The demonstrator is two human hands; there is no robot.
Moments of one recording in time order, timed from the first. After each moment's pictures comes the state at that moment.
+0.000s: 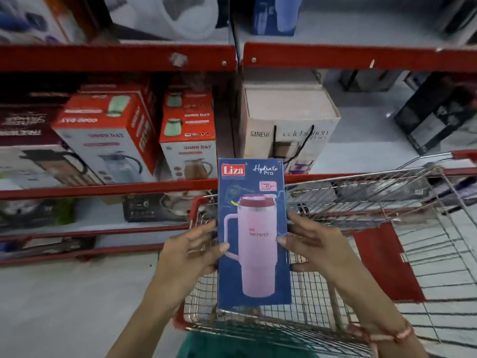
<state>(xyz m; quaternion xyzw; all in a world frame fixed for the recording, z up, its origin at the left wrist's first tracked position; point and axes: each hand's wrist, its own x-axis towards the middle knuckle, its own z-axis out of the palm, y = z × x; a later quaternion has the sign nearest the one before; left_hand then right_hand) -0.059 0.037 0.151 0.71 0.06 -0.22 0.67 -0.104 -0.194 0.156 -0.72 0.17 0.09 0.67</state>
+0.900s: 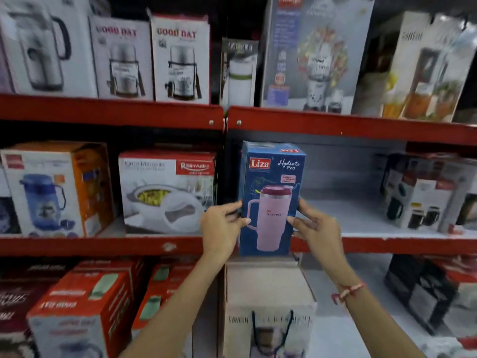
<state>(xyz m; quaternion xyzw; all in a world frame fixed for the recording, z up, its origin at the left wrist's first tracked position) 0.166 -0.120 0.345 0.74 -0.14 0.17 0.63 0.127 -0.307 0.333 -0.73 -0.03 -0.29 0.62</state>
